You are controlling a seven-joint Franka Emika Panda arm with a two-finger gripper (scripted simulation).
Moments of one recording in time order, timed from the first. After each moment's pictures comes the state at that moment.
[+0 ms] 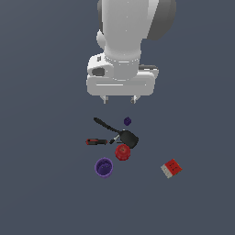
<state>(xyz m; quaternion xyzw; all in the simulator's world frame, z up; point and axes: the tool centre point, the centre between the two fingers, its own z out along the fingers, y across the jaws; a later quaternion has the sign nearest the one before) -0.002 0.008 0.317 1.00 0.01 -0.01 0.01</state>
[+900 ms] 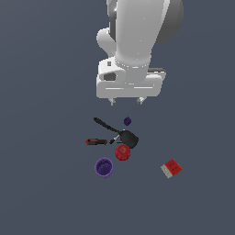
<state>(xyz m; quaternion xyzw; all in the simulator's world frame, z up) -0.005 0.032 0.307 1.00 0.04 -0.02 0.02</state>
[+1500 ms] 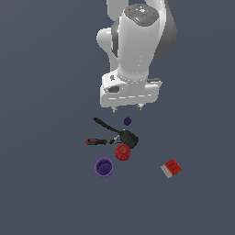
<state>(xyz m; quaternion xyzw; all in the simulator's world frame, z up) -0.012 0.038 0.265 1.00 0.08 -0.02 0.02</state>
